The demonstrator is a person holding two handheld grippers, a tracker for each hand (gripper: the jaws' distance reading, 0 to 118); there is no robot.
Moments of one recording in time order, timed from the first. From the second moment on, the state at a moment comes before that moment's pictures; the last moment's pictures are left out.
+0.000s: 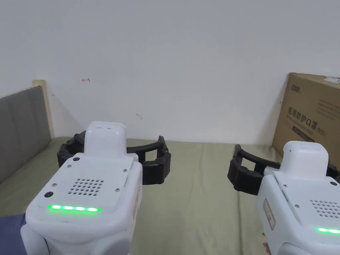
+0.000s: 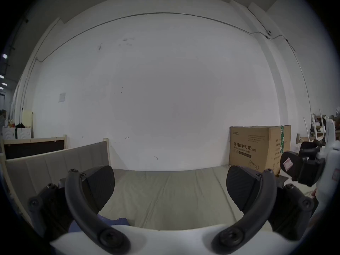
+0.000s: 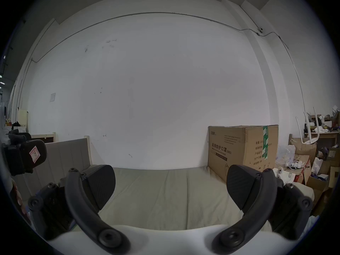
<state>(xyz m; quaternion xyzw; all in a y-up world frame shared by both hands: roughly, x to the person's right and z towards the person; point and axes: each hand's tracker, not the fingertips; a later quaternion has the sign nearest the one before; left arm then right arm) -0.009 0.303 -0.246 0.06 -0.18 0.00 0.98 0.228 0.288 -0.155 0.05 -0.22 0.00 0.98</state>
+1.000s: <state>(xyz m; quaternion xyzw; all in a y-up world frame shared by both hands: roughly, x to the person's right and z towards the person) -0.011 0.302 -0.247 0.06 -0.17 0.00 0.98 0.229 0.288 -0.153 0.06 -0.21 0.00 0.98</state>
